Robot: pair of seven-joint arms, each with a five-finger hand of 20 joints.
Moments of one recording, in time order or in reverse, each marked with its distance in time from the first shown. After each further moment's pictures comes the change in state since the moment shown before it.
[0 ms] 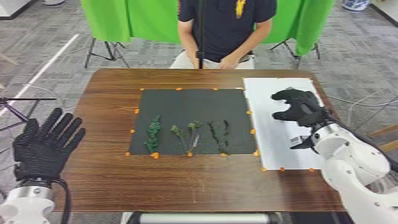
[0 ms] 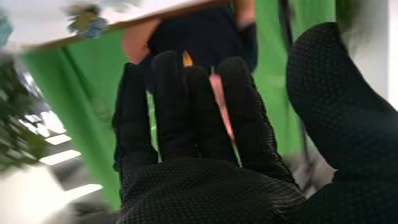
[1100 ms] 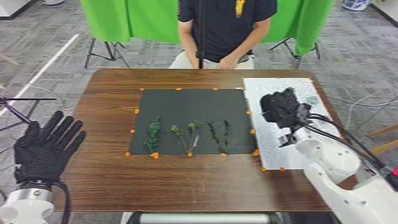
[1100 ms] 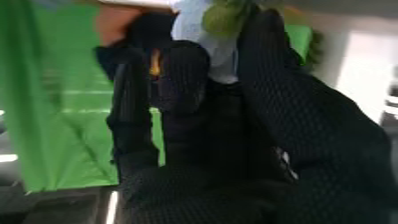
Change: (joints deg) left arm 1.0 -0.1 -0.4 0.0 -0.2 0.4 -0.7; right arm 7.2 1.6 -13.1 2.5 -11.6 6.5 -0.3
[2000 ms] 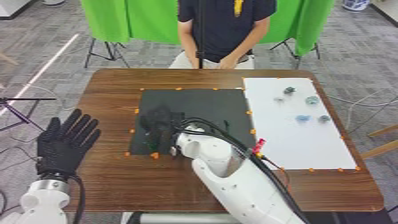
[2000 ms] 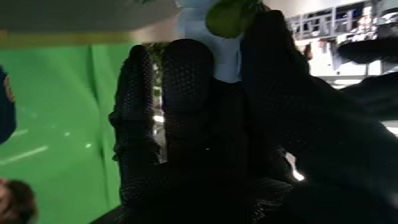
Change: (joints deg) left arm -6.8 1.9 6.5 3.6 1.3 1.0 -1.3; right arm 16.4 -35.2 -23.2 21.4 -12.8 -6.1 -14.3
